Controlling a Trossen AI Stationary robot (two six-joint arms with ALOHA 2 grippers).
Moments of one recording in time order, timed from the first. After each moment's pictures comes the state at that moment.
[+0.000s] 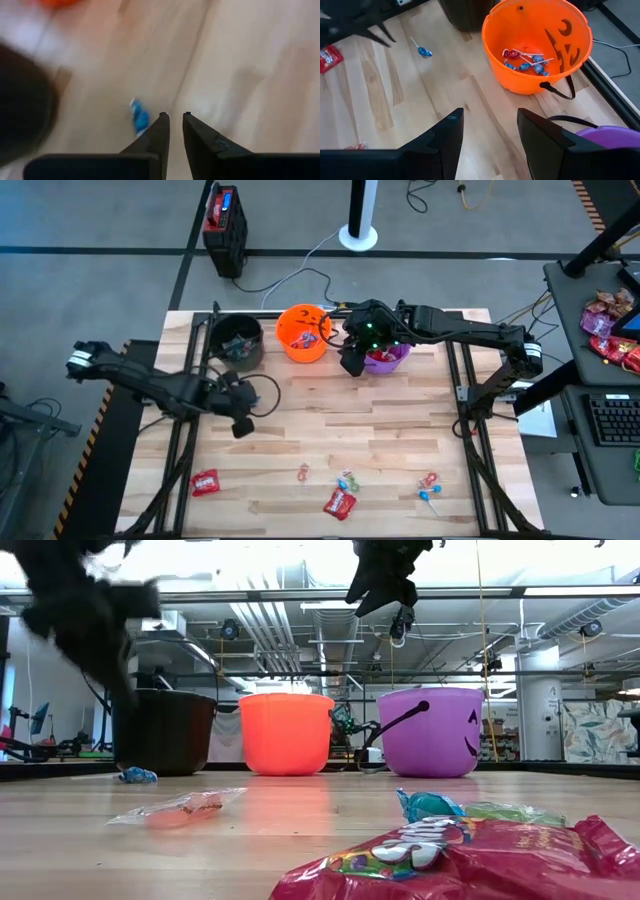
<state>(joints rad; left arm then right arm) -0.26 1.04 0.66 -0.78 -0.36 -0.55 -0.22 1.59 1.59 -0.81 0.05 0.23</state>
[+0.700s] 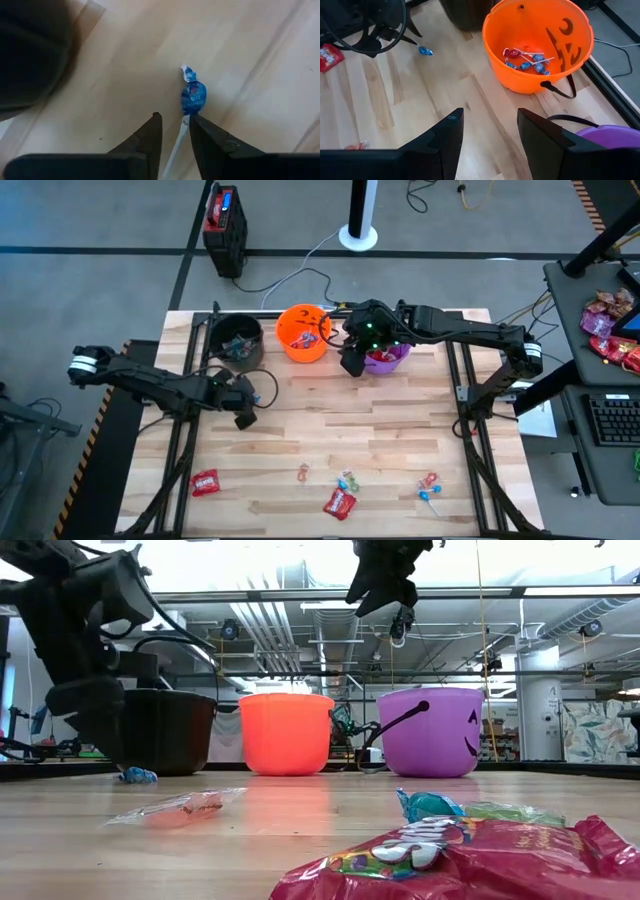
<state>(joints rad) -0.12 1.11 0.47 -0.67 -0.38 -0.64 -0.22 1.59 1.59 -0.81 0.04 0.23</state>
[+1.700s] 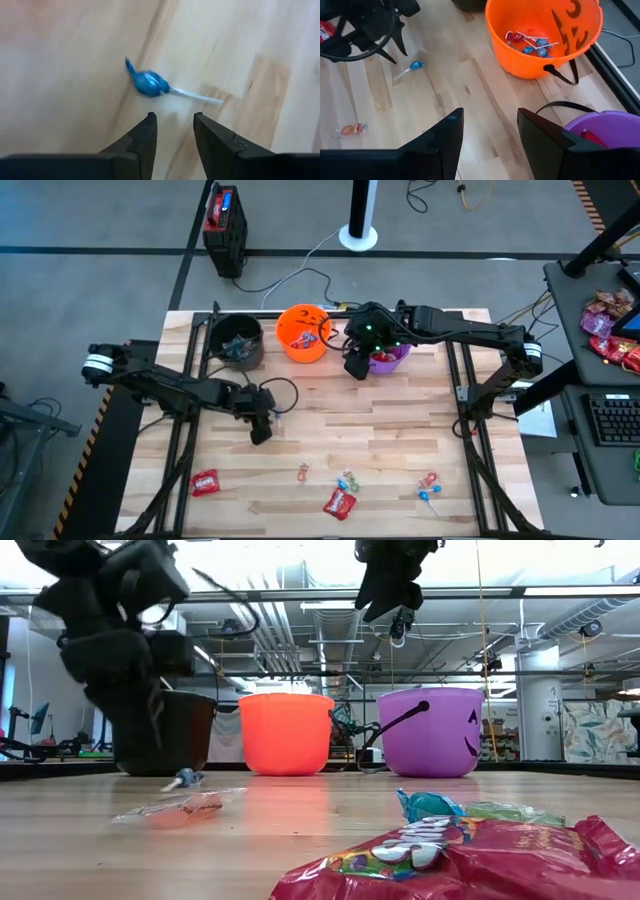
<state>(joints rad) -0.13 1.29 0.54 -0.33 -0.06 -0.54 -0.22 1.59 1.59 -0.88 0.02 0.21</state>
